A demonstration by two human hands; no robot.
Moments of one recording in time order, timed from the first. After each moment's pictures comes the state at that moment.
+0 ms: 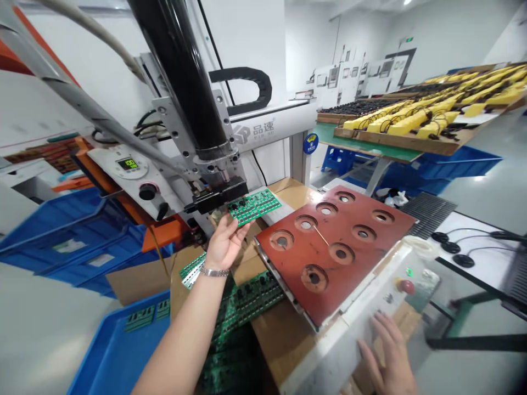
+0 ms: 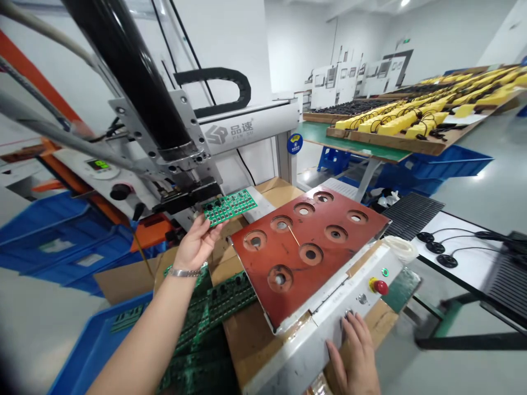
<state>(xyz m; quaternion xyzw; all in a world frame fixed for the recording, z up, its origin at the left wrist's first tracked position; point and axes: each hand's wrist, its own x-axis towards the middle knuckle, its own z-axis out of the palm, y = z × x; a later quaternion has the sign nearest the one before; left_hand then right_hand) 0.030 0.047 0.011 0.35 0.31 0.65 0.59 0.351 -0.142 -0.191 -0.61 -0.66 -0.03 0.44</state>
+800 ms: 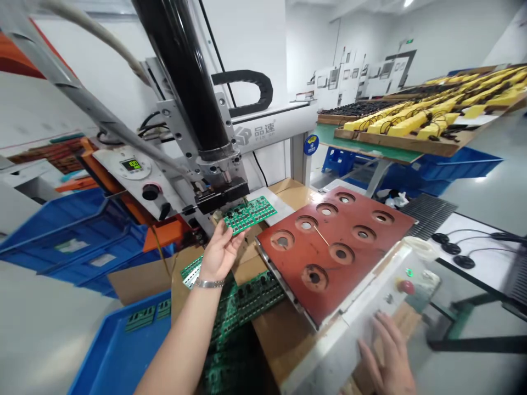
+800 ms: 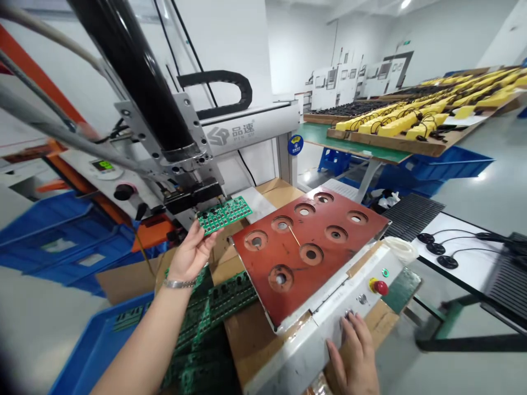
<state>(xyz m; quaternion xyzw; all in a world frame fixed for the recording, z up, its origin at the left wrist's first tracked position) 0.020 0.027 0.006 0.32 0.32 0.67 0.59 0.347 -0.141 -0.185 -0.62 -0.65 -0.03 0.44</state>
